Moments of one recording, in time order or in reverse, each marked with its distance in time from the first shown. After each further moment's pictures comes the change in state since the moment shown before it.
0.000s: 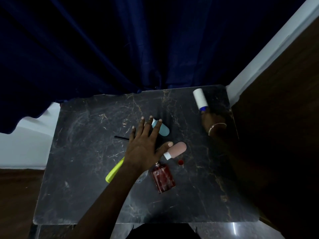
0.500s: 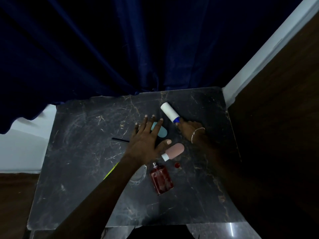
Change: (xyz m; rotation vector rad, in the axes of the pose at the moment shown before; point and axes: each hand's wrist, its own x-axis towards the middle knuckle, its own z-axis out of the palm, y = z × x) left_hand 0.025 -0.008 0.008 0.000 -0.040 0.070; right_hand -0.035 -0.055 -0.003 -0.015 -0.216 -0.328
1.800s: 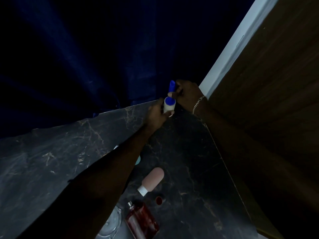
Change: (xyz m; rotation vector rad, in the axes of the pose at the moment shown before) left_hand 0.273 0.063 0.089 -0.723 0.070 0.131; right_hand 0.066 0.089 -0.130 0.542 0.386 0.033
